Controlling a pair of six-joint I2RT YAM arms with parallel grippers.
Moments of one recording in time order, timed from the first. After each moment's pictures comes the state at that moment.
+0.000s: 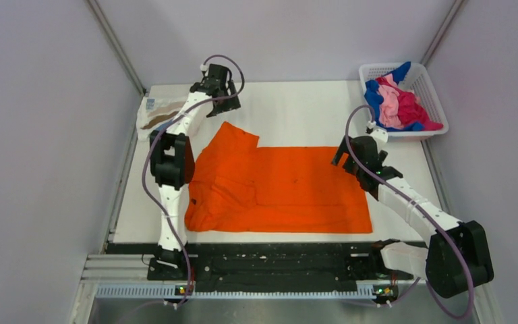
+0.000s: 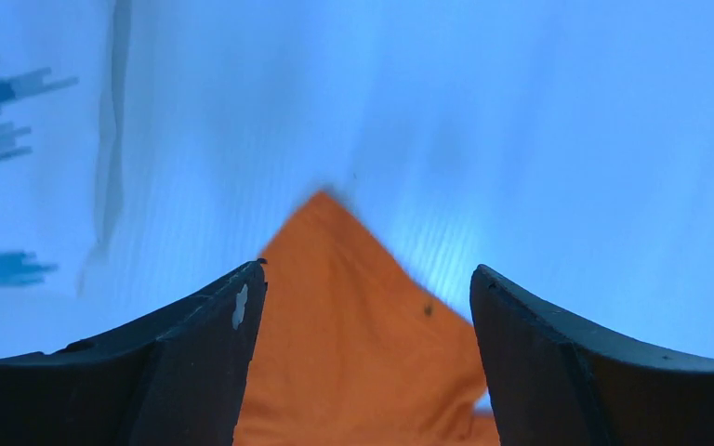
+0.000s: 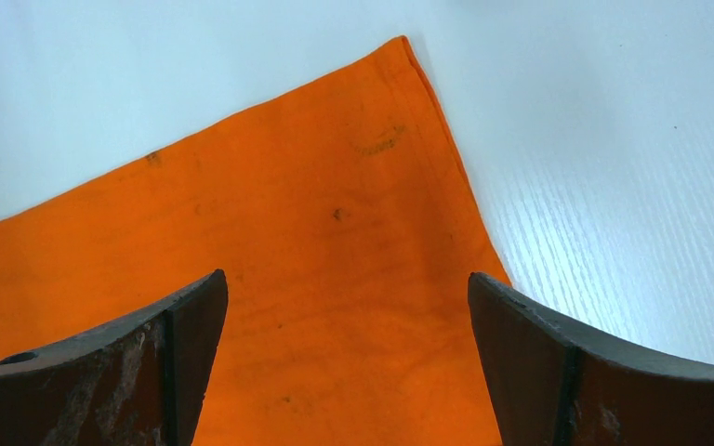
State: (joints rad) left arm -0.25 2.17 1.96 -0.65 -0.18 -0.51; right arm 0.33 1.15 0.68 -0.21 0.37 0.60
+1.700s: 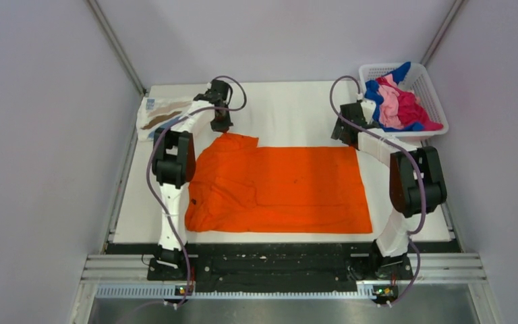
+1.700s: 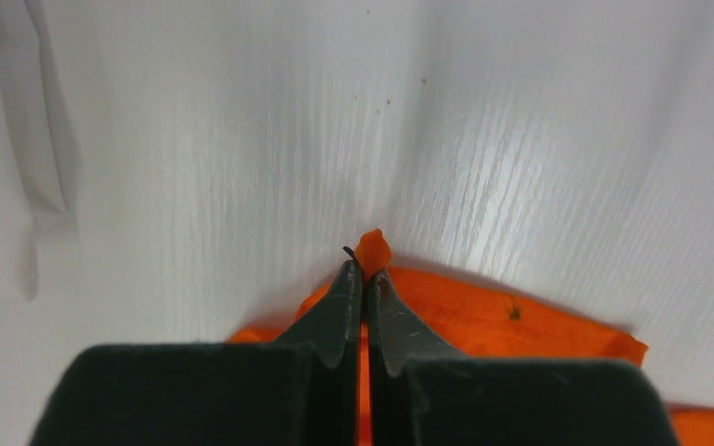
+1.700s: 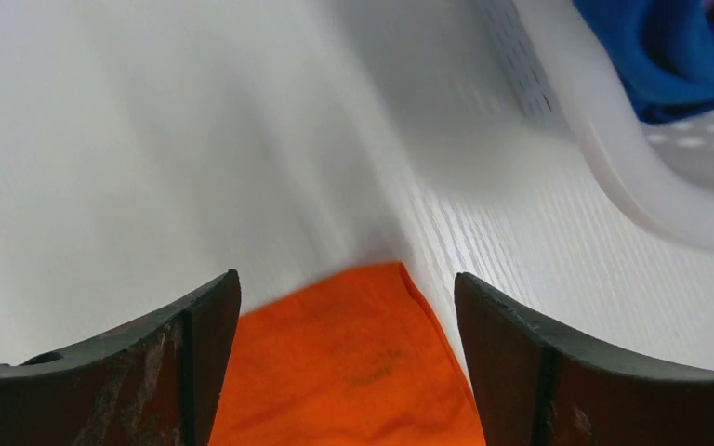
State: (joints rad) left arm -0.22 2.31 1.94 -0.69 -0.13 -0.37; right arm 0.21 1.74 1.12 -0.22 0.45 0.47
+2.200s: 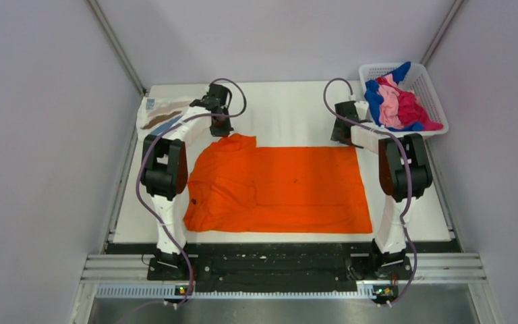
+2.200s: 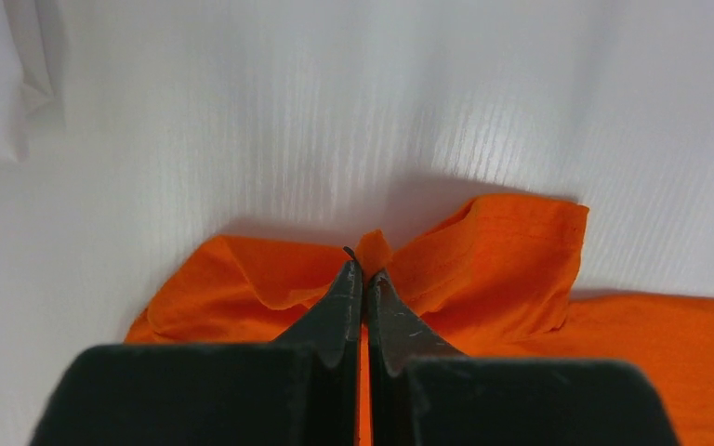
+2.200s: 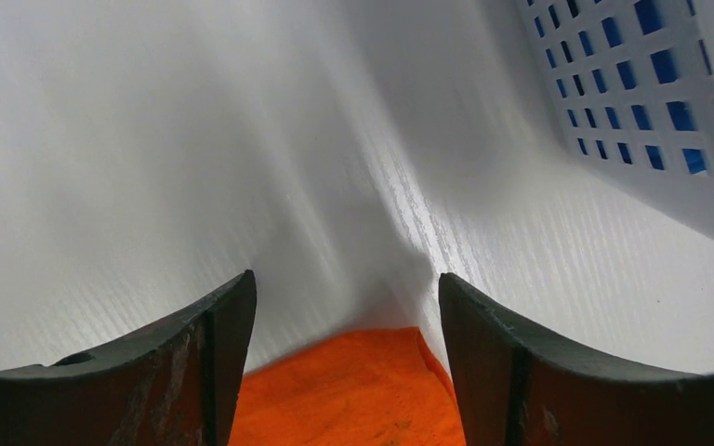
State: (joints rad) left arm -0.26 2.07 1.68 -0.63 -0.11 -0.41; right arm 0.20 1.97 1.29 -0.25 0.48 0.41
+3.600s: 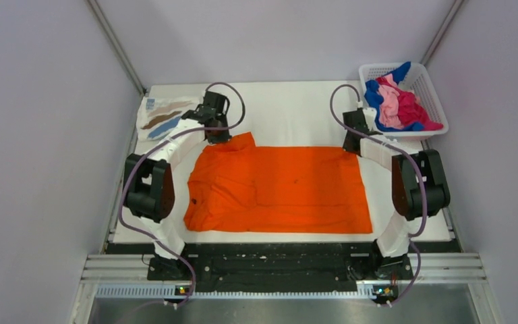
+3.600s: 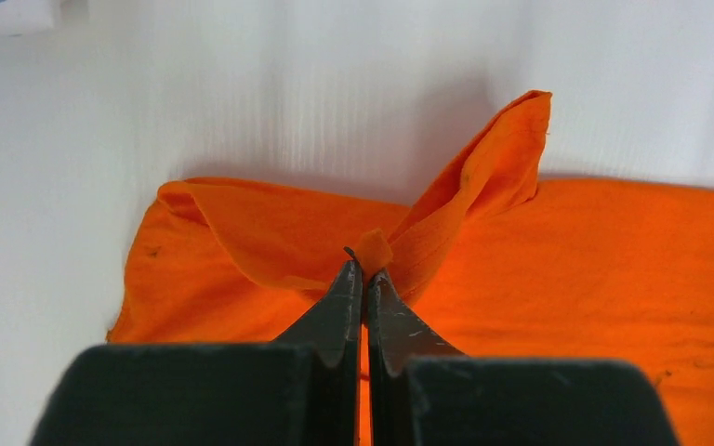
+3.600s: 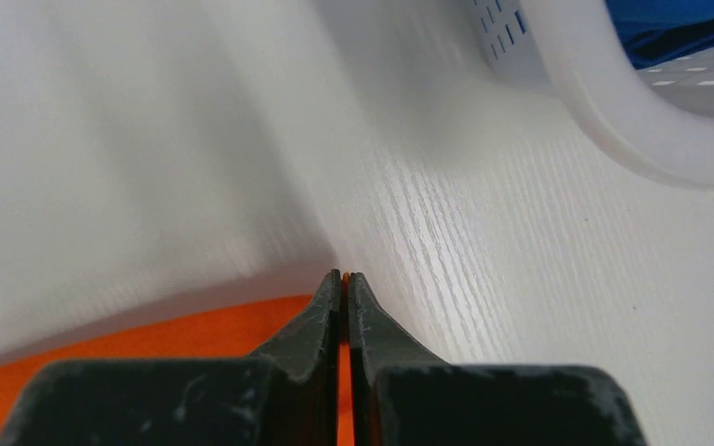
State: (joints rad) left arm -0.30 1.81 1.44 -0.58 -0.11 -0.42; right arm 0.19 1.78 1.08 -0.20 0.45 0.40
